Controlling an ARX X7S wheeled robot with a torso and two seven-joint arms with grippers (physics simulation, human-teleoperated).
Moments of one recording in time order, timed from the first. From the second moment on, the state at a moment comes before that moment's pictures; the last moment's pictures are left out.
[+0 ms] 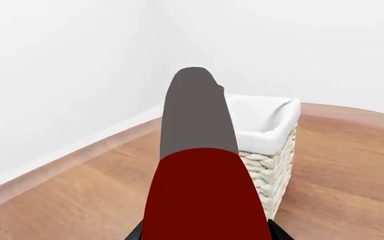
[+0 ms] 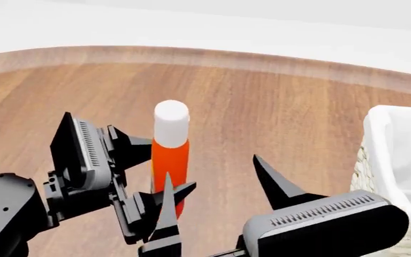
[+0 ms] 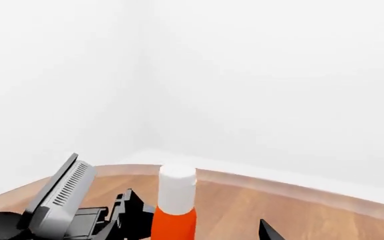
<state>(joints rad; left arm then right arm) -0.82 -0.23 0.41 -0.36 -0.38 -0.28 0.84 0.44 0.48 -0.19 -1.00 1.10 0.90 0.72</state>
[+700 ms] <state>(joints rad) -0.81 -0.25 0.43 -0.34 -0.39 -0.28 0.85 0.61 0.38 -0.32 -0.72 1.02 0.84 0.58</state>
